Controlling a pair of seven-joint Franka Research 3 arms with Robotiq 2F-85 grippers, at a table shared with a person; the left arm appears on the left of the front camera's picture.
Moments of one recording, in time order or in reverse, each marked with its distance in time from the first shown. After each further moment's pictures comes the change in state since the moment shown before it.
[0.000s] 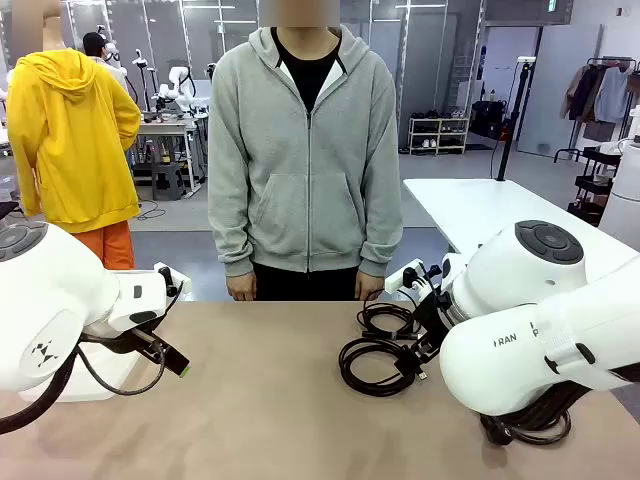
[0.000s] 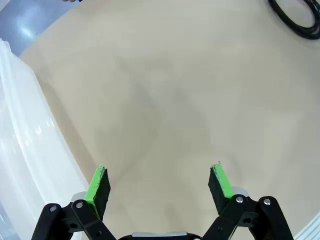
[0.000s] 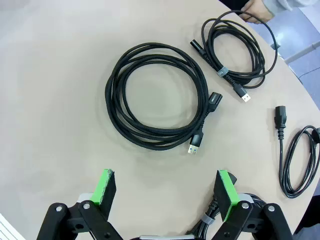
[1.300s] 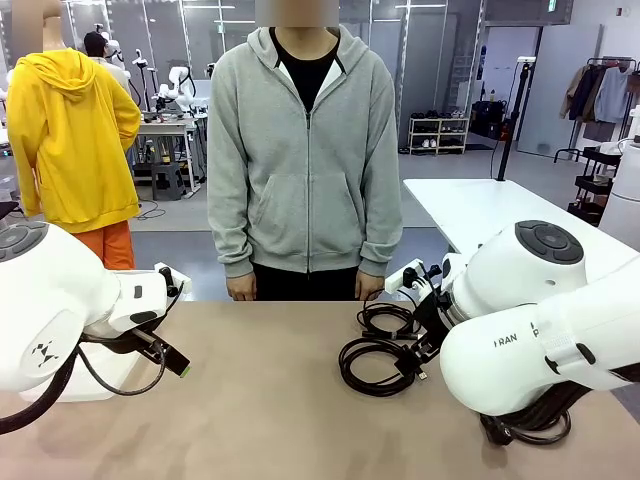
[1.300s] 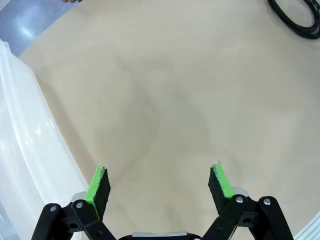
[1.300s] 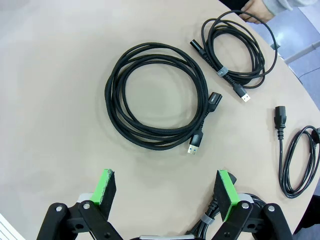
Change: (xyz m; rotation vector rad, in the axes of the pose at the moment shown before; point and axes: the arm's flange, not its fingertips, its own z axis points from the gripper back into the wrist) left arm 0.000 -0.001 0.000 0.000 0.000 -0.002; right arm 0.000 0.000 0.000 -0.001 0.000 0.002
